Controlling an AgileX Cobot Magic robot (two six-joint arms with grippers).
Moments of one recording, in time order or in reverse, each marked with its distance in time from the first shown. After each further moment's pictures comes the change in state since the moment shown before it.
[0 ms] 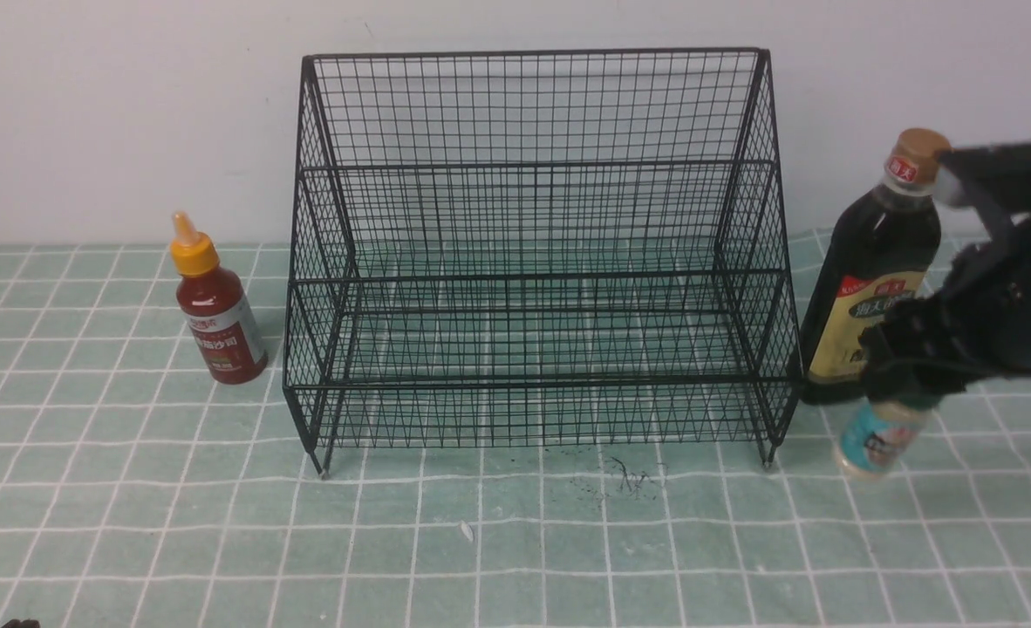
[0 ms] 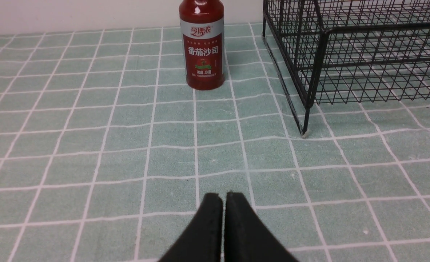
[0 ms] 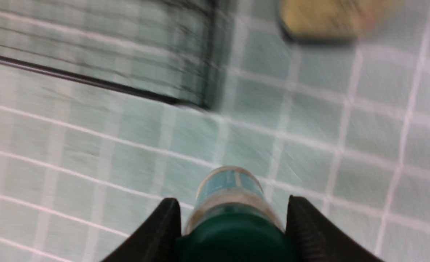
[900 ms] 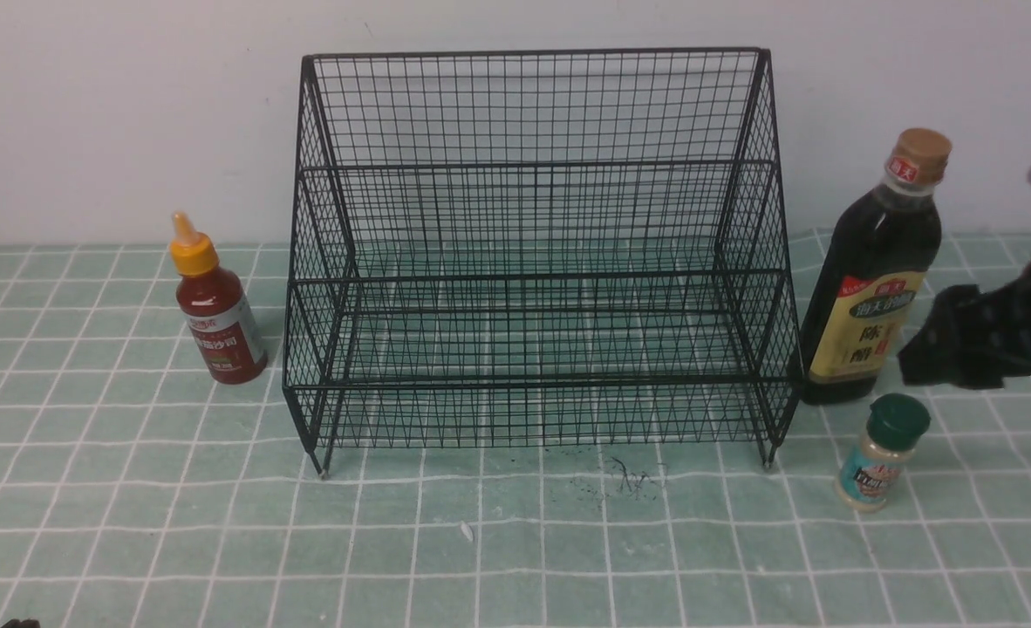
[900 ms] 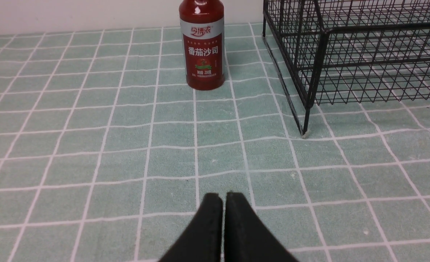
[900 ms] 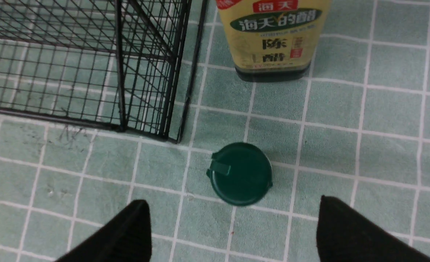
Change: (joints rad) right arm -0.164 -0.020 0.122 0.092 -0.150 -0.100; left arm 0.000 0.000 0.000 0.000 -0.001 0.000
